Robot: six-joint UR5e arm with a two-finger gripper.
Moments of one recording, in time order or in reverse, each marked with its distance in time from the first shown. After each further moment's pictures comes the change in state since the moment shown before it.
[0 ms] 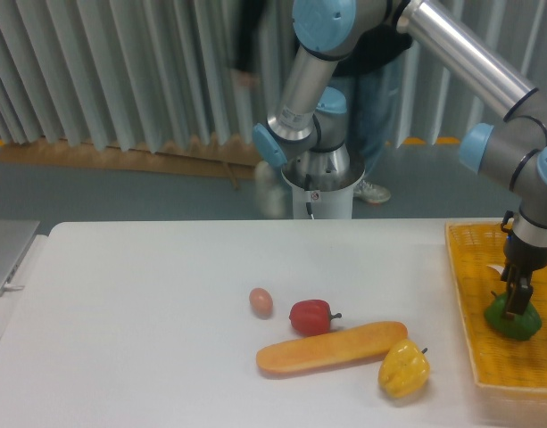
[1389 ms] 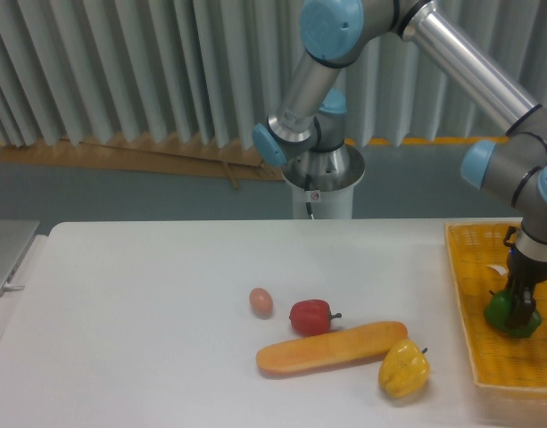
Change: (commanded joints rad) arm 0.003 -0.028 -0.009 0.038 0.057 -0.035
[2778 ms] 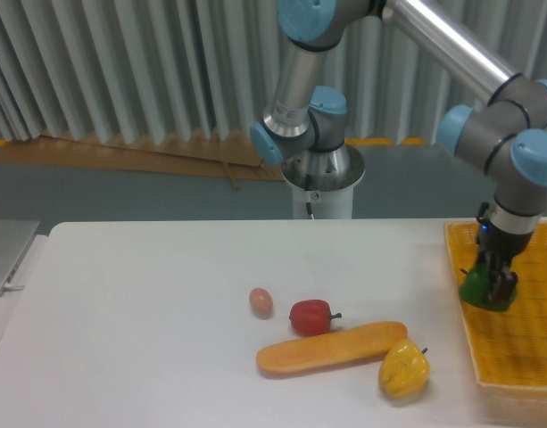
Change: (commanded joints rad) arm -0.072 0.173 0.008 -0.233 -0.070 -0.354
